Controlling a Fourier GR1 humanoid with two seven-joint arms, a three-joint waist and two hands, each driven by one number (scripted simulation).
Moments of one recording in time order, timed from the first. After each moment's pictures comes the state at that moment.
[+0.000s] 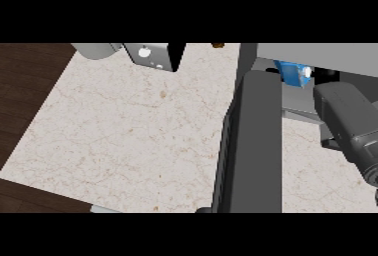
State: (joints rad) left arm 0.12 0.24 0.61 -2.04 0.80 -0.72 0.31; right arm -1.09 -0.38 -0.34 -0.07 0.26 -0.32 -0.66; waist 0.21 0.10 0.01
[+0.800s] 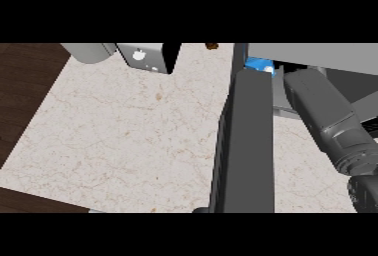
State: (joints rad) left arm 0.12 0.21 0.56 -2.00 0.74 -0.75 0.31; right arm -1.20 -0.26 -0.31 -0.07 0.30 -0.45 -0.56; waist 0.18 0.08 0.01
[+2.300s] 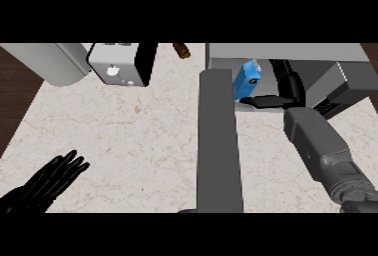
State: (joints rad) left arm 0.22 0.02 0.32 -1.91 0.49 -1.00 0.22; right arm -0.96 -0.21 -0.44 -0.12 0.15 0.01 -0.80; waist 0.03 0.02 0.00
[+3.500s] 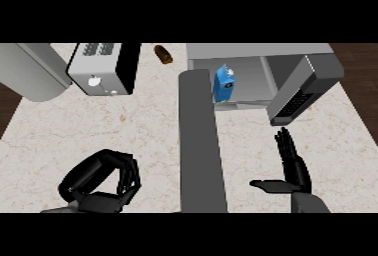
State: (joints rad) left arm 0.00 0.00 0.05 -1.62 -0.08 -0.82 -0.11; right arm -0.32 -0.09 -0.32 -0.44 0.13 0.16 -0.95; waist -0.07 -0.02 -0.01
